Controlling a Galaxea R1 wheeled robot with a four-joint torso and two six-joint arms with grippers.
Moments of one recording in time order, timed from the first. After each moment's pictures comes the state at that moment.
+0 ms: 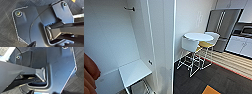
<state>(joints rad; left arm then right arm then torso) 1.47 3.00 -2.68 1.01 -0.04 -0.76 -1.61 3.08 -2.72 0.03 0.19 -0.05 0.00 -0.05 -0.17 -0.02</state>
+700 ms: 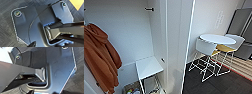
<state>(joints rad) 1.47 3.00 -2.68 1.01 -0.04 -0.76 -1.61 3.08 -2.72 0.03 0.19 -0.05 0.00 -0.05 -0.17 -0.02</state>
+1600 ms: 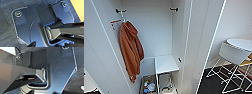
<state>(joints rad) 1.47 3.00 -2.68 1.01 -0.03 -0.76 -1.60 3.09 -2.73 0.03 0.19 -0.05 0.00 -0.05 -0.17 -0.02</state>
